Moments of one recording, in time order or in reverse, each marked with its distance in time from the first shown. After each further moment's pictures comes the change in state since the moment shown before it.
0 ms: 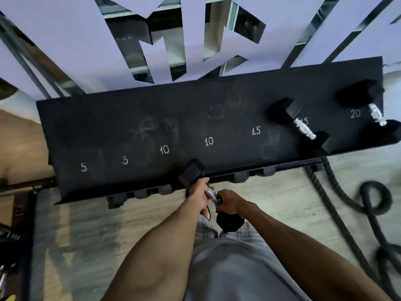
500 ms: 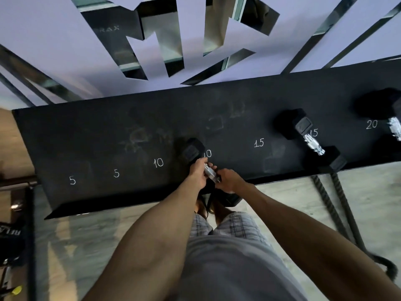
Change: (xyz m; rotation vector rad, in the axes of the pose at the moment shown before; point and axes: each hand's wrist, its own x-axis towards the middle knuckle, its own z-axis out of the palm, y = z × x) left_hand 0.052 0.117 0.074 -0.051 0.009 0.009; right_hand 0.088 0.000 -0.122 0.009 0.063 -0.001
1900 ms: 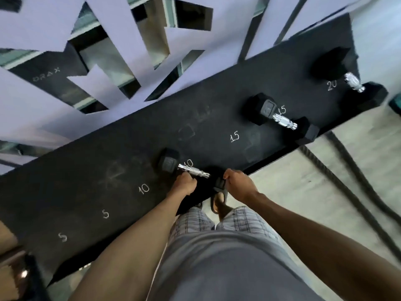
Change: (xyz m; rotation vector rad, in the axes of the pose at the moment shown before) left_hand 0.023 0.013 -0.005 1.678 0.007 0.258; right_hand -0.050 0.054 0.004 0.204 0.417 0.121
